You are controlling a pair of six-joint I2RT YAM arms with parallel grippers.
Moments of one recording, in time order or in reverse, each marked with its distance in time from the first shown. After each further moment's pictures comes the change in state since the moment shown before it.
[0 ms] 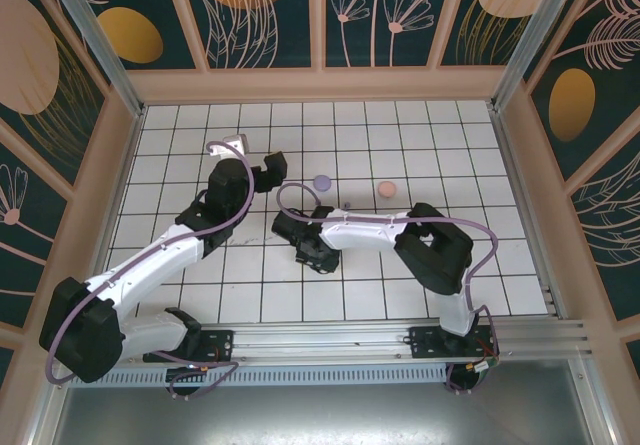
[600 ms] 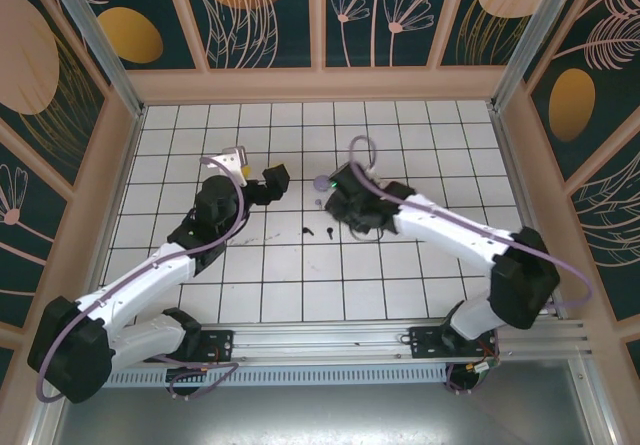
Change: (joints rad) left arm 0.000 -0.112 -0.158 0.179 0.186 -0.014; right arm -0.279 -0.484 -0.182 0.189 -0.004 -0.091
